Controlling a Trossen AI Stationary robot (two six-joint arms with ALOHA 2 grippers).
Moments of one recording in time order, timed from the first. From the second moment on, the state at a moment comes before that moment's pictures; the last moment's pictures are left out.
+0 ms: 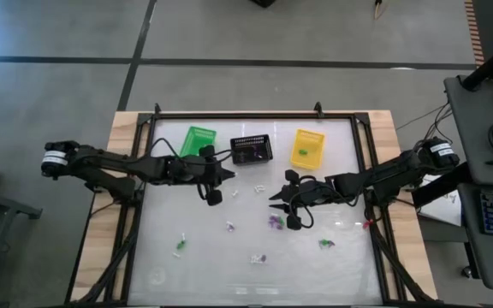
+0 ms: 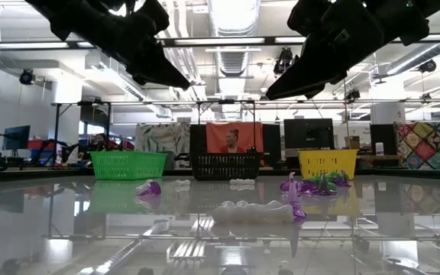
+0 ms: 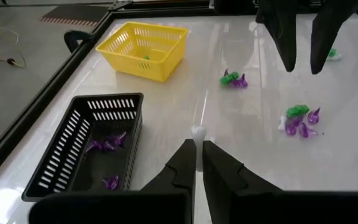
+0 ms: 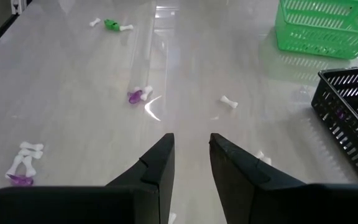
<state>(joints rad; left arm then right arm) 0.00 1.27 0.71 0.06 -0.22 0.00 0.20 1.42 0.68 0.20 0.16 0.10</state>
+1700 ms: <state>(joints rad) 0.00 1.26 0.71 0.07 -0.22 -0.01 0.20 1.42 0.68 0.20 0.16 0.10</state>
